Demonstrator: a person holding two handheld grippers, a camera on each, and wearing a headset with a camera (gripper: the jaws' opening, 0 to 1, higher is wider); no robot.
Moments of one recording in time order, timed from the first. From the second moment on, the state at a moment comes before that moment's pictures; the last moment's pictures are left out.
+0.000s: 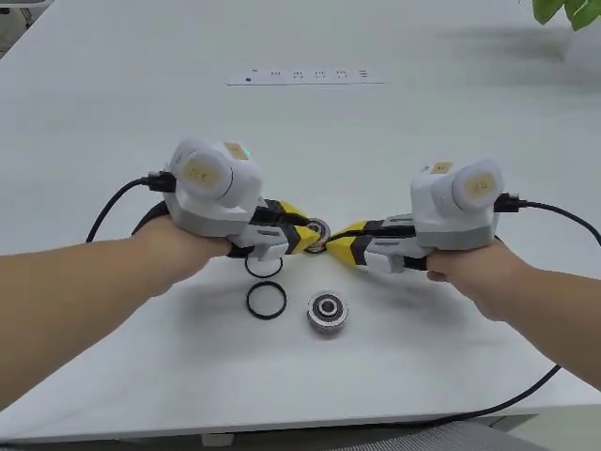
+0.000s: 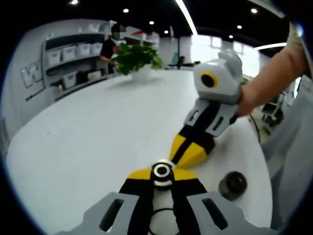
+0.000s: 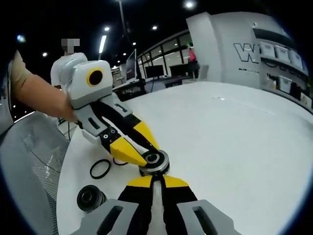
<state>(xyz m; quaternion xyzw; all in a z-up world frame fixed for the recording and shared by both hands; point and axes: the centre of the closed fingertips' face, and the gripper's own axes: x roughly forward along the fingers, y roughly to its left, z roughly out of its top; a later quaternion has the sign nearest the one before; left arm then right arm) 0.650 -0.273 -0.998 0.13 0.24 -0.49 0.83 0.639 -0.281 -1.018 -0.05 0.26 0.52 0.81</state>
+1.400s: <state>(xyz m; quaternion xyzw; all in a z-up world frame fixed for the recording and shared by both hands) 0.650 -0.272 -1.001 0.14 0.24 -0.47 0.84 0.643 -0.283 -0.998 0.14 0.29 0.46 0.83</state>
